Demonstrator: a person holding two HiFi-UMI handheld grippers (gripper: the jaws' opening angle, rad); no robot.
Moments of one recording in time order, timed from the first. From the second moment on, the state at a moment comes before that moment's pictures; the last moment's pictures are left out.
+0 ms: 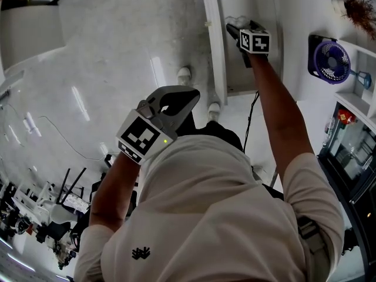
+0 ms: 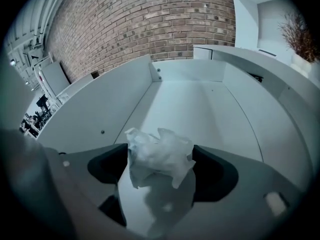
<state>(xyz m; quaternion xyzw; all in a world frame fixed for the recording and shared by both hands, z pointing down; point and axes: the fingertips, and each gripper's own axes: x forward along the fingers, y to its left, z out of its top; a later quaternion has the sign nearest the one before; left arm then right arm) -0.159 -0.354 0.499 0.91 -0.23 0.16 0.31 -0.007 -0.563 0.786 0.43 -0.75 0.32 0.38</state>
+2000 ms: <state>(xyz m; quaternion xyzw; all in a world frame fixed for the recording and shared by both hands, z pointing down) -0.075 -0.272 0.452 0.93 -0.22 0.14 0.25 0.030 -0.489 0.664 0.42 -0.81 0.26 0.32</state>
